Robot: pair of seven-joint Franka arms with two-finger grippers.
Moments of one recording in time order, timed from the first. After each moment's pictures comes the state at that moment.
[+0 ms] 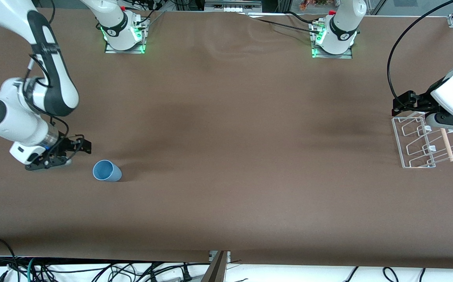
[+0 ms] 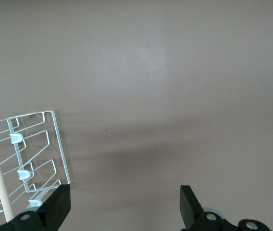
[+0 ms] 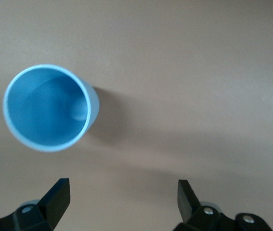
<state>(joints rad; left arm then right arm) 0.03 0.07 -0.03 -1.64 0.00 1.67 0.13 0.00 0.42 -0.03 -1.89 0.01 2.36 -0.24</state>
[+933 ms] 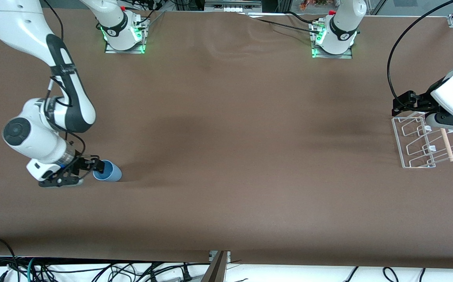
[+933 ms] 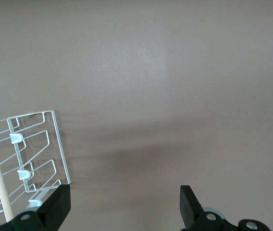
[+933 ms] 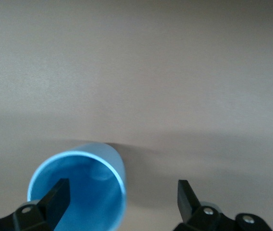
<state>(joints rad) 0.03 0.07 -0.03 -1.64 0.00 1.67 0.13 0.06 0.57 -0.02 -1.71 0.01 2.39 -0.07</state>
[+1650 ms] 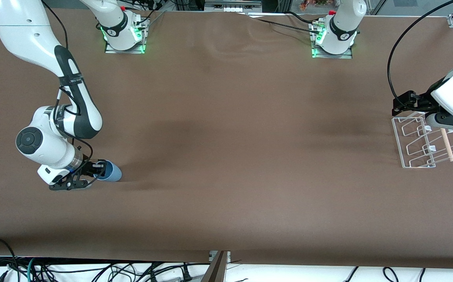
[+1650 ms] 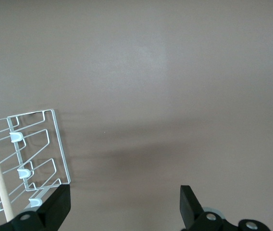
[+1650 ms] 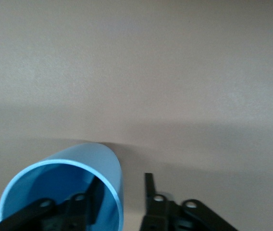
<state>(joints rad) 0.03 0.07 -0.03 -1.64 0.00 1.67 0.13 0.06 0.63 -0.03 -1.69 0.01 2.39 -0.07</state>
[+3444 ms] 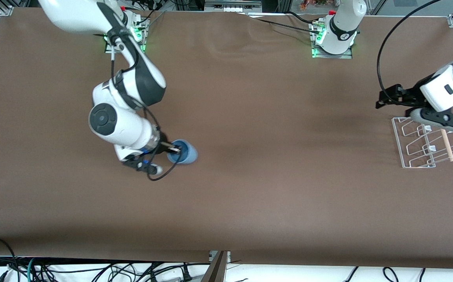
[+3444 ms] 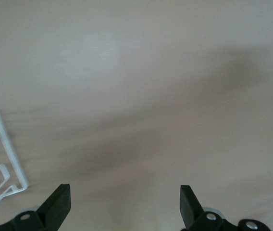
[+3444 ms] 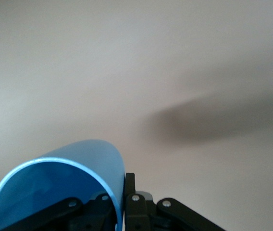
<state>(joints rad) 0.02 0.08 -0.04 -1.64 -0.19 1.59 0.24 0.32 0.57 0.19 -1.43 0.26 2.05 0.71</state>
